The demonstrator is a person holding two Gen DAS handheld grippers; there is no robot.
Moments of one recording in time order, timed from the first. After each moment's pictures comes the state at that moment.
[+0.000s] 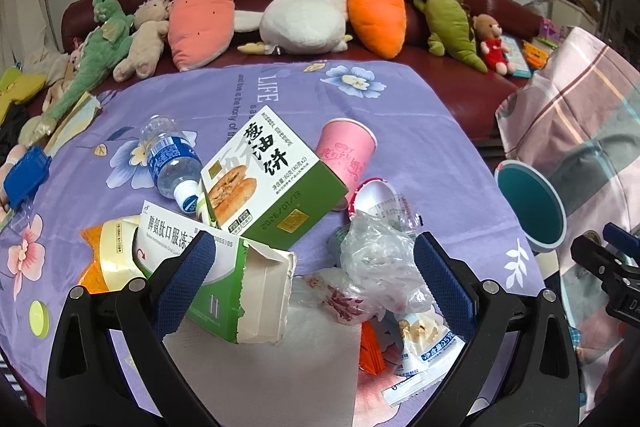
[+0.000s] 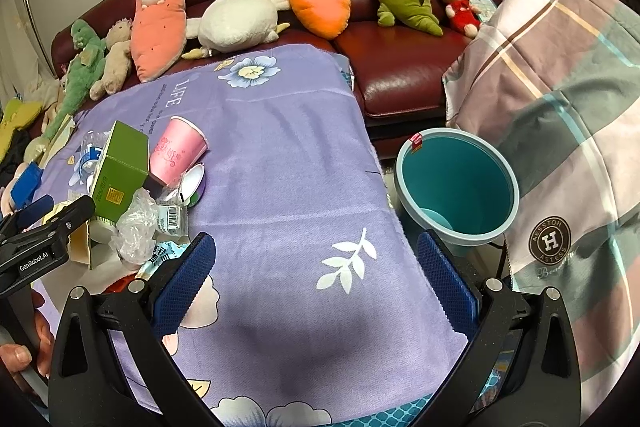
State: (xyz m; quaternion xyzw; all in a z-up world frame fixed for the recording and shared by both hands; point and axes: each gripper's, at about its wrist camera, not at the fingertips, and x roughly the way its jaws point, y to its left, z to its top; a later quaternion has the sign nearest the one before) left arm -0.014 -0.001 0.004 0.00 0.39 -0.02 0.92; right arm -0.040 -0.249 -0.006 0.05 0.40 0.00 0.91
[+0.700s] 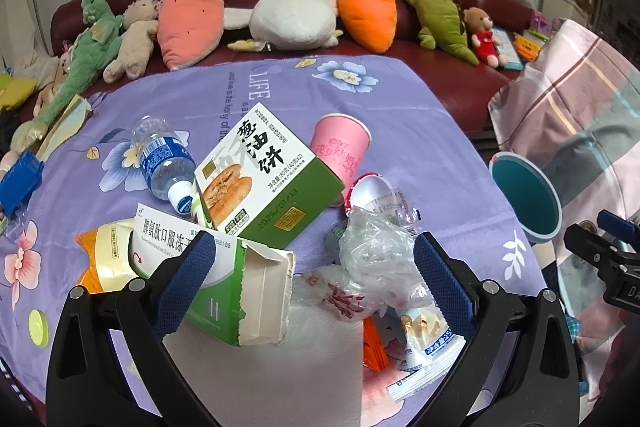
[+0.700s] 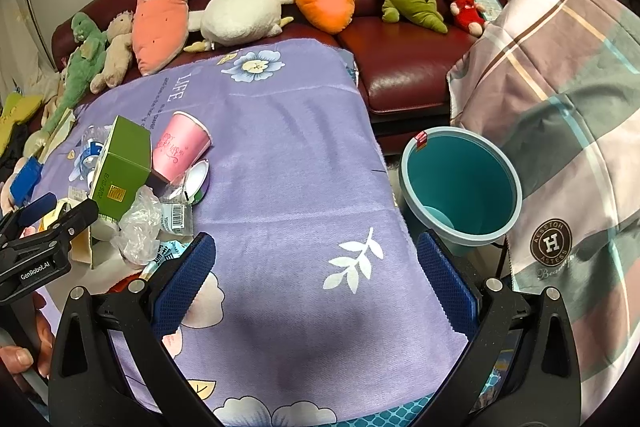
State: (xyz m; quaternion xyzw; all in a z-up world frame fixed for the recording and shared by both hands) left arm -0.011 0.002 0.000 0.00 0.40 -0.04 0.92; right arm -0.034 -0.240 -0.005 0.04 0.42 0.00 0.91
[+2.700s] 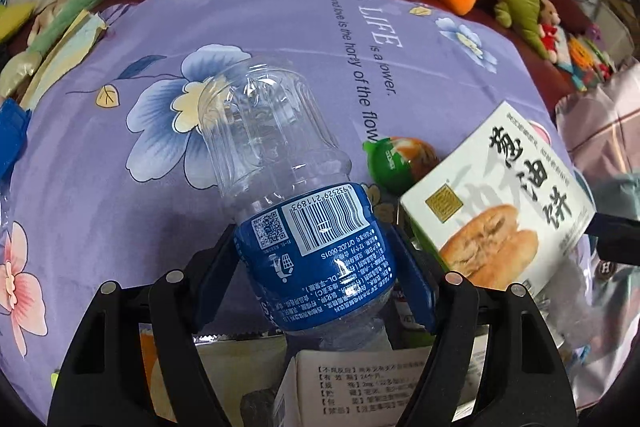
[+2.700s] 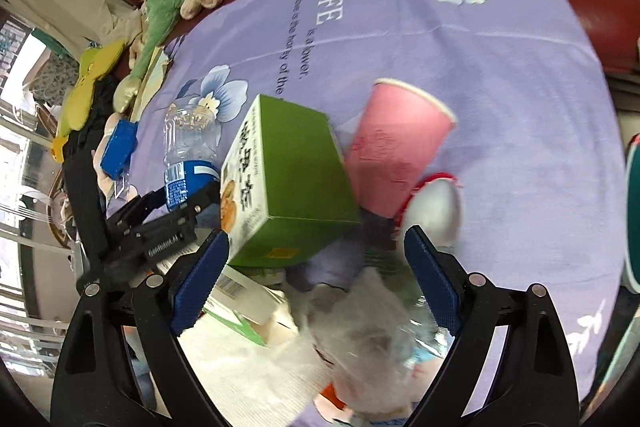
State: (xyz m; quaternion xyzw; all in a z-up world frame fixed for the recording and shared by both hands) left arm 0.103 0.171 -0.061 -0.05 0.52 -0.02 0.85; right arm 0.127 -0.065 -0.035 0.12 0.59 0.23 0.76
